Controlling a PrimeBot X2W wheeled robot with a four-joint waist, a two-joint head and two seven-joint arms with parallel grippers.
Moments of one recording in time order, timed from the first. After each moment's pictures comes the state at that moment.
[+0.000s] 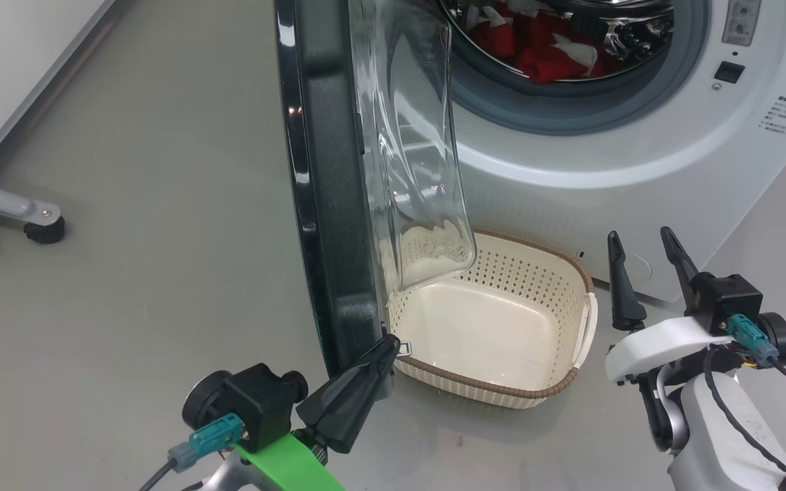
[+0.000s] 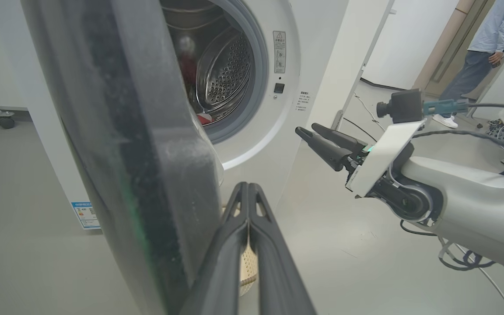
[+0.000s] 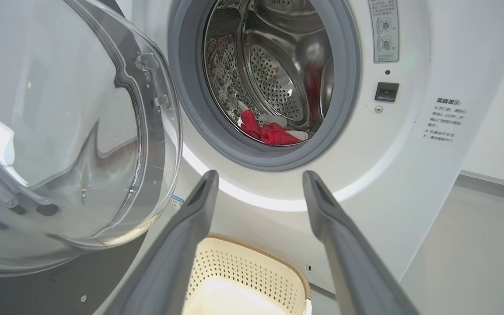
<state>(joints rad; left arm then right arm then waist) -0.08 0.21 -0.61 -0.31 -0.56 -0.09 0.13 -0.24 -0.06 0.11 0.38 0.21 0.00 -0.26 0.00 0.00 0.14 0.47</state>
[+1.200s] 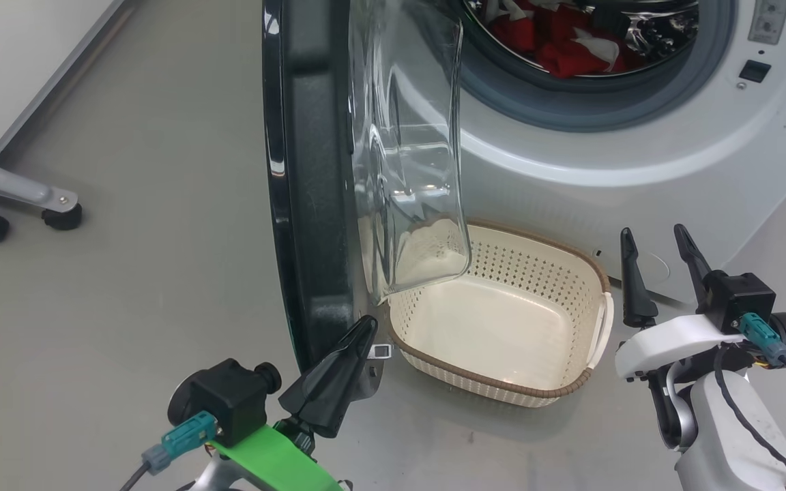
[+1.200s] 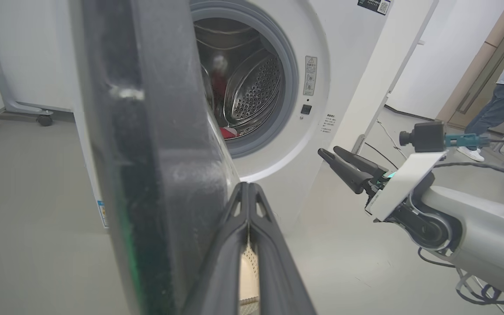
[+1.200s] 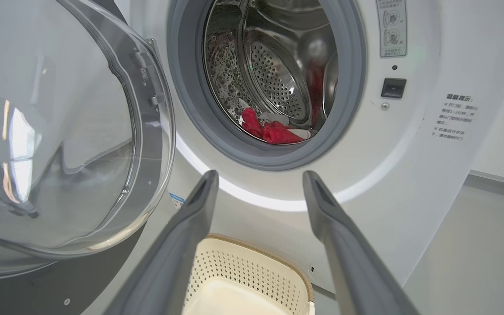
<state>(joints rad) -0.05 0.17 -0.54 -0.28 -0.56 0.02 0.08 -0.24 -0.06 0.07 0.38 0.19 0.01 -0.26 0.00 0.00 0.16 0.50</state>
